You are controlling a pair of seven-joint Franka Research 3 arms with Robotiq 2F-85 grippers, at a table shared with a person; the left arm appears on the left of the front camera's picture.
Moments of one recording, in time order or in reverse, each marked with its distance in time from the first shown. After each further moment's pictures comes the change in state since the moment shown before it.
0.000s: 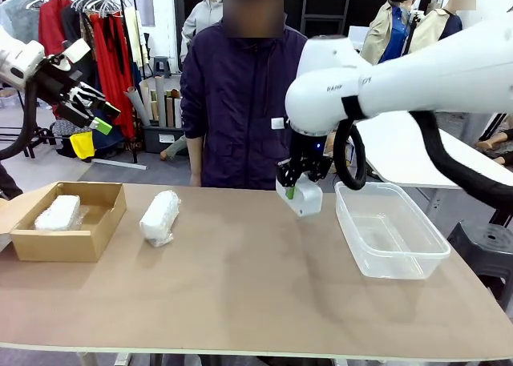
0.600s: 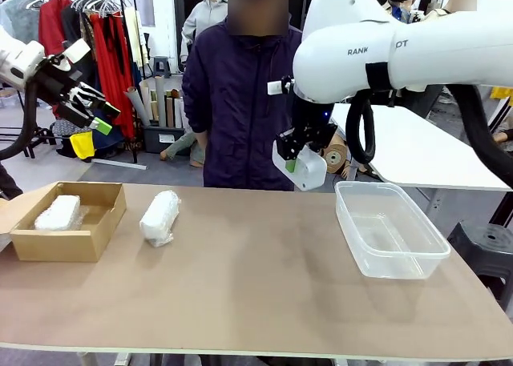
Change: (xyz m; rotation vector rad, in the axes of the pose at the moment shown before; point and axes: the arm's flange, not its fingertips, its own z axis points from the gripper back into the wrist) left arm 0.000 0.000 0.000 0.000 0.000 0.000; right arm -0.022 0.022 0.076 -0.033 -0.132 0.082
